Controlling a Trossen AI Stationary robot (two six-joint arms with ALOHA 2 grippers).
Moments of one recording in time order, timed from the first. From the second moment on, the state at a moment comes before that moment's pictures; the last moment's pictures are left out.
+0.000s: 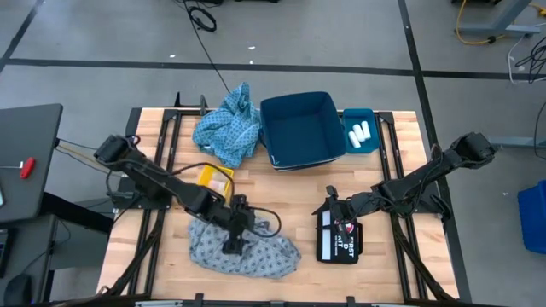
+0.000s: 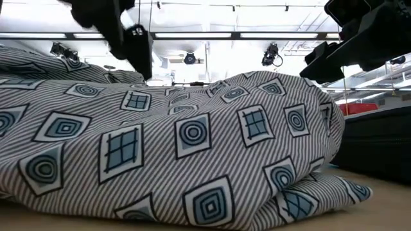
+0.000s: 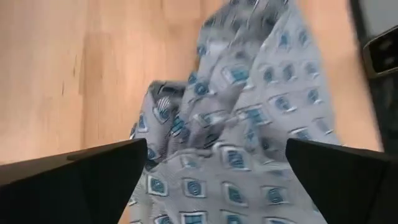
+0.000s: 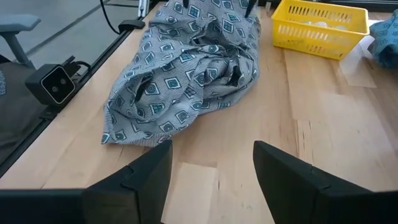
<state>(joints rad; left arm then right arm) -0.44 1.58 1.08 -0.47 -0.18 -0.35 0.42 1.19 0.41 0.32 0.15 0.11</state>
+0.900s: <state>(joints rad) -0.03 1.83 1.07 -0.44 0.51 0.02 0.42 1.19 0.41 0.29 0.12 0.12</state>
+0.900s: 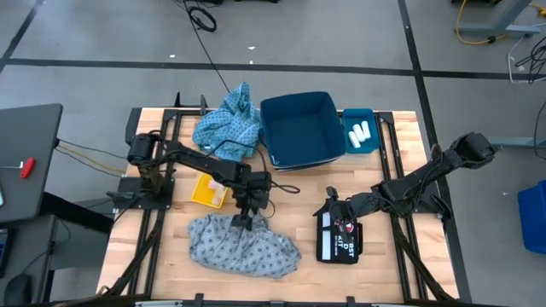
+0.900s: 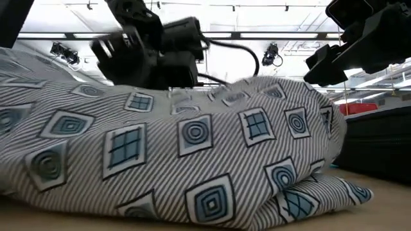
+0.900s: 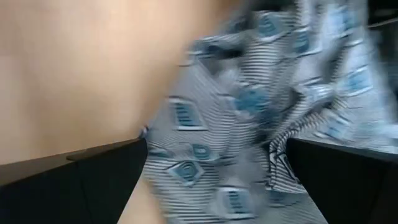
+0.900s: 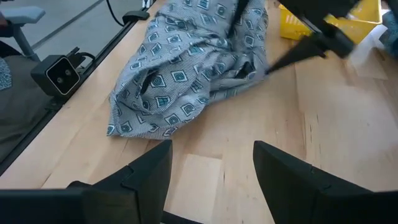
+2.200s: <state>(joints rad) 0.07 1.90 1.07 -0.42 1.16 0.09 0.42 1.19 0.41 0.28 0.10 0.13</state>
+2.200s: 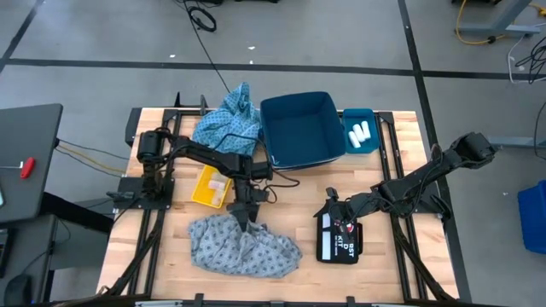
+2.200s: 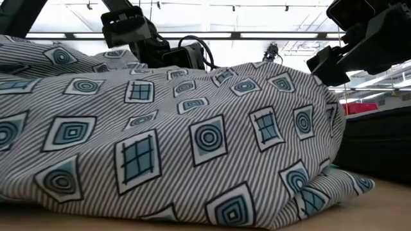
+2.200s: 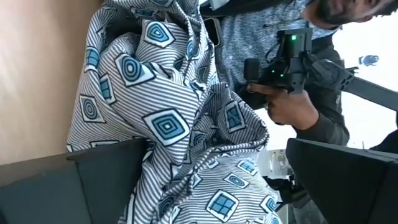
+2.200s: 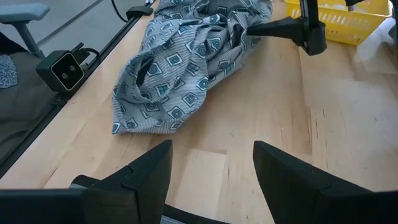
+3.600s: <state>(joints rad) -0.35 2.02 1.08 -0.12 0.38 -0.22 0.42 1.19 0.41 0.27 0.14 0.13</state>
